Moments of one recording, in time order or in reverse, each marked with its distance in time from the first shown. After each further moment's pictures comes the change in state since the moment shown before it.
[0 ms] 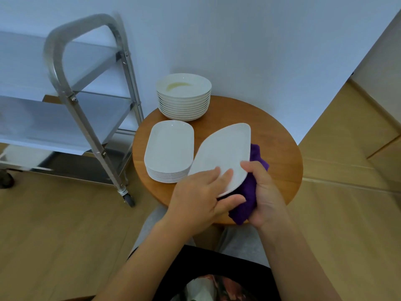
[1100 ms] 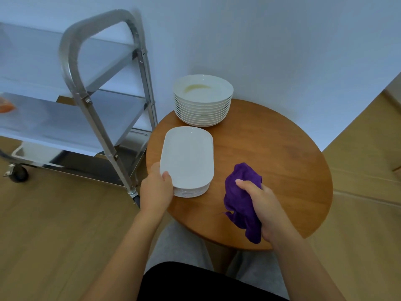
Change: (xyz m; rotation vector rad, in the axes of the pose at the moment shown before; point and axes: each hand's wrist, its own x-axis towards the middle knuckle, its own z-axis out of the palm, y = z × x) left_hand -0.002 -0.151 0.033 -0.256 0.169 -1.004; right_hand 0.070 0.021 -0.004 -0.536 0.191 0.044
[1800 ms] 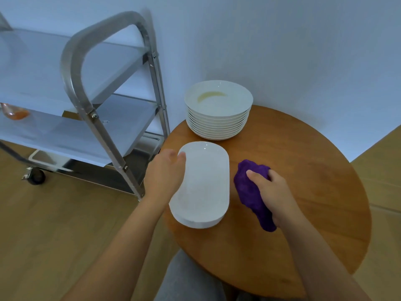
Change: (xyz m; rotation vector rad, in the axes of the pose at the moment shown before) left_hand 0.073 0.059 -0.020 0.047 0.030 0.043; right_hand 0.090 -0.043 0.024 -0.302 0.085 -0.132
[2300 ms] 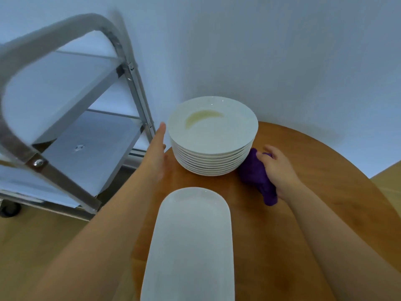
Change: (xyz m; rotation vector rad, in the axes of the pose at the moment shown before) left_hand 0.180 0.017 0.063 -1.055 -0.341 -0.674; right_hand 0.185 -0.053 0.007 -0.065 0.060 0.001
